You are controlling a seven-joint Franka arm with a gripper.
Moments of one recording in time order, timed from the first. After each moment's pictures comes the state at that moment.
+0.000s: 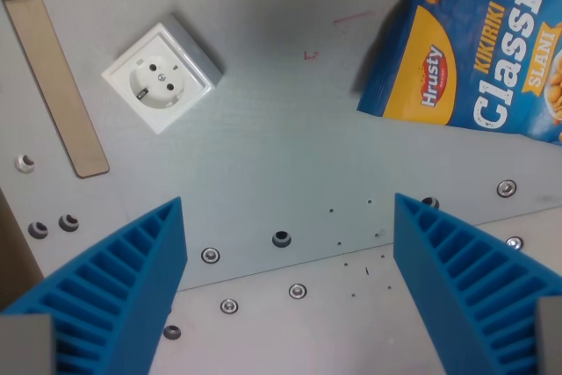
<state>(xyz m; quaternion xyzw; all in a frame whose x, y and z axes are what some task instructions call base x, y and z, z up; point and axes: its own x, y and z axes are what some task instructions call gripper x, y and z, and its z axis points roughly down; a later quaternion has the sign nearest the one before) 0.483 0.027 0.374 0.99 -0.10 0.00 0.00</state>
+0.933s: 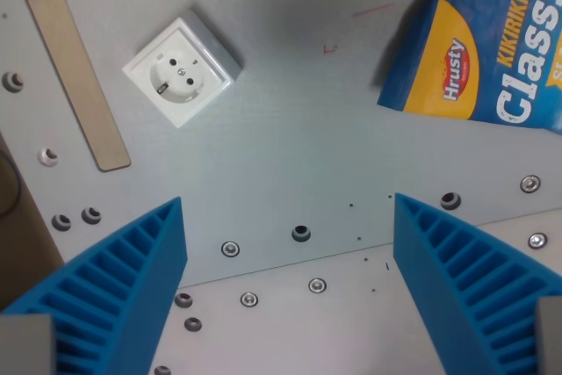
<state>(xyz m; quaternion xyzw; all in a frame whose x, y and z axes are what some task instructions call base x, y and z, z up) 0.483 0.032 0.374 0.99 -0.11 -0.01 -0.02</state>
